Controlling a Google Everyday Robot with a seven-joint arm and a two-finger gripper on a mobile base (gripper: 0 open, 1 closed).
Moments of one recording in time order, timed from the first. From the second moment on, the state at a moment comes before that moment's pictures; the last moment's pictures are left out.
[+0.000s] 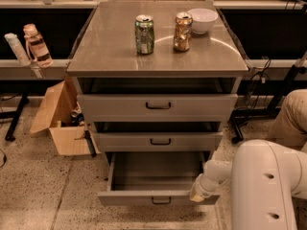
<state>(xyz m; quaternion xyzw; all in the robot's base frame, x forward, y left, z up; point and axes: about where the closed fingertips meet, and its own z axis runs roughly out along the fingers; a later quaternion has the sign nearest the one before) 0.507 -0.206 0.204 -0.64 0.76 0.12 0.08</state>
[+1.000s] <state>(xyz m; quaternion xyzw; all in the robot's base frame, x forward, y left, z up) 0.483 -0.196 0.215 -0.62 0.77 0.12 0.09</state>
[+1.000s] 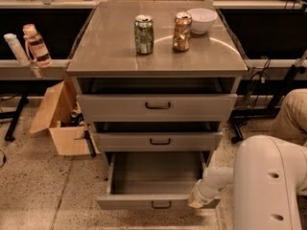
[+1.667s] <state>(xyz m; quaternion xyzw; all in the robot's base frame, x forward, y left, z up) 0.485 -0.197 0.225 -0.60 0.79 0.09 0.09</state>
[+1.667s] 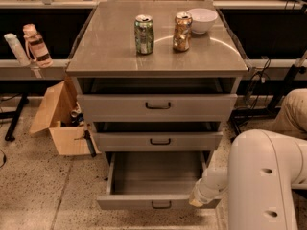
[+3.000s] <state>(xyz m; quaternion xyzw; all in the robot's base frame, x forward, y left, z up) 0.495 -0.192 0.206 -0.61 0.78 0.13 0.10</state>
